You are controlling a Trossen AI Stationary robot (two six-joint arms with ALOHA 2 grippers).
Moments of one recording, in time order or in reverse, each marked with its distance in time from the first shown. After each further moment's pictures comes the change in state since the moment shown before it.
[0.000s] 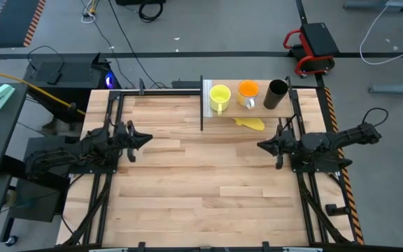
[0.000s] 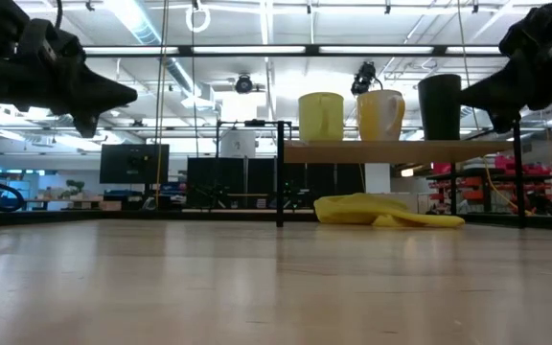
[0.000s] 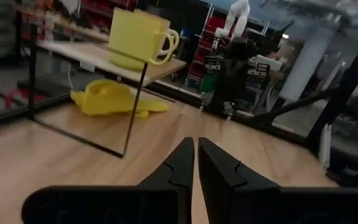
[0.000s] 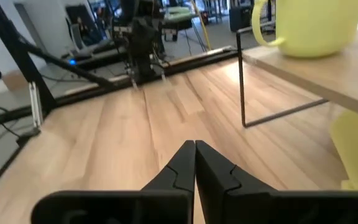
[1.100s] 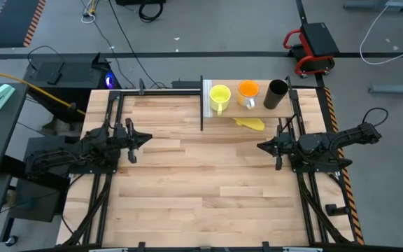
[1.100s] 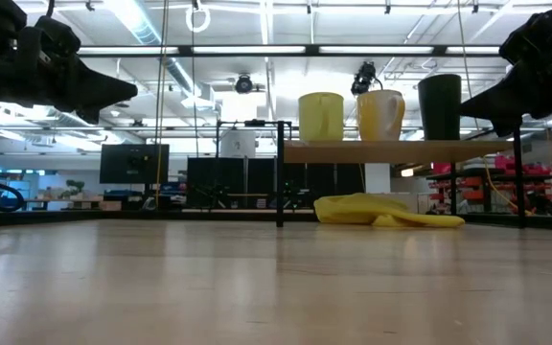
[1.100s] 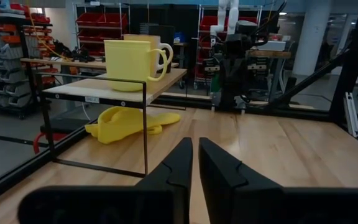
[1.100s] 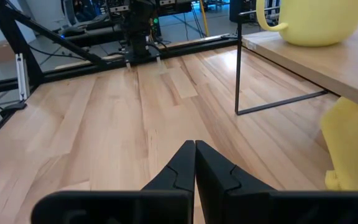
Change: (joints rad) left arm 0.000 -0.002 -0.002 0.039 0.003 0.270; right arm 0.000 0.005 0.000 -0.068 0.000 -0.053
